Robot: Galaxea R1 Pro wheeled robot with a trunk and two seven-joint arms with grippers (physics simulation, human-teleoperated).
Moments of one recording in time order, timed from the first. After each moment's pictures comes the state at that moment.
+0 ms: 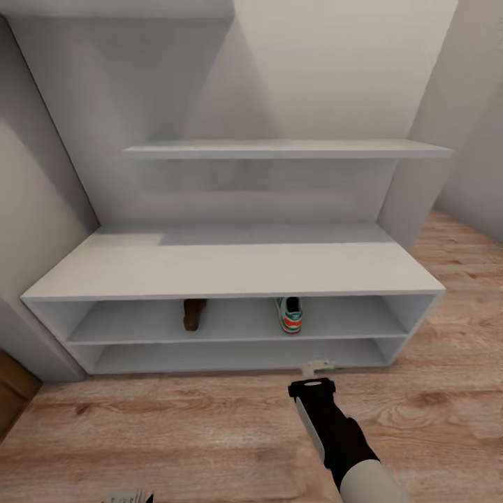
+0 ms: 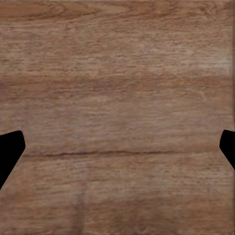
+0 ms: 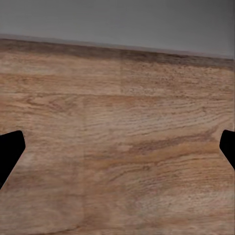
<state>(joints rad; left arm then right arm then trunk) -0.27 0.14 0.14 -0.23 -0.02 -0.43 -0.25 -0.54 0.17 0.12 -0.82 0.06 0.59 -0.35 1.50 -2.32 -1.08</state>
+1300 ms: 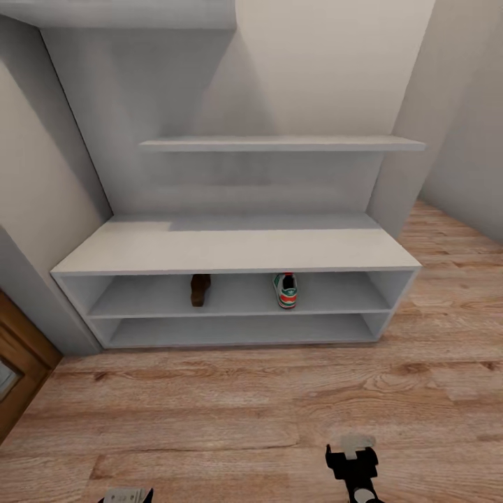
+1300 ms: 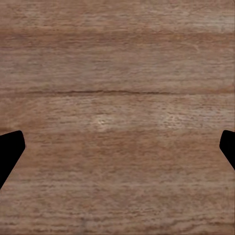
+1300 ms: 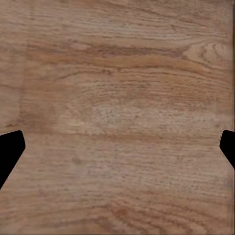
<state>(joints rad) -0.27 0.13 0.15 -0.23 -0.02 -0.49 -0.22 -0.53 0.02 0.13 -0.03 0.09 -0.39 -0.33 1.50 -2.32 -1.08</state>
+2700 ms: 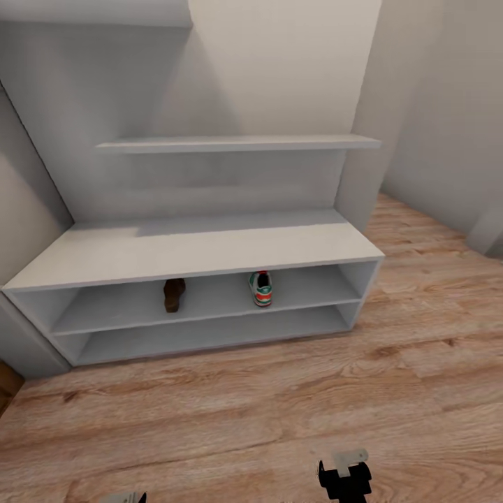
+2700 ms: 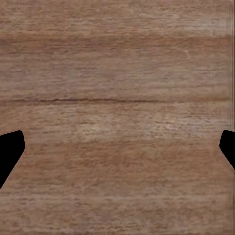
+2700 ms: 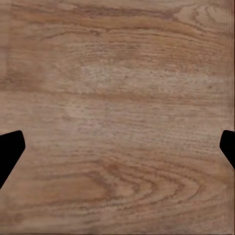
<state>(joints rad) -0.27 0.12 0.17 -0.19 0.05 -0.50 -0.18 -0.48 0.05 0.11 -0.03 0.18 -0.40 -0.34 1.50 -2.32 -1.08</state>
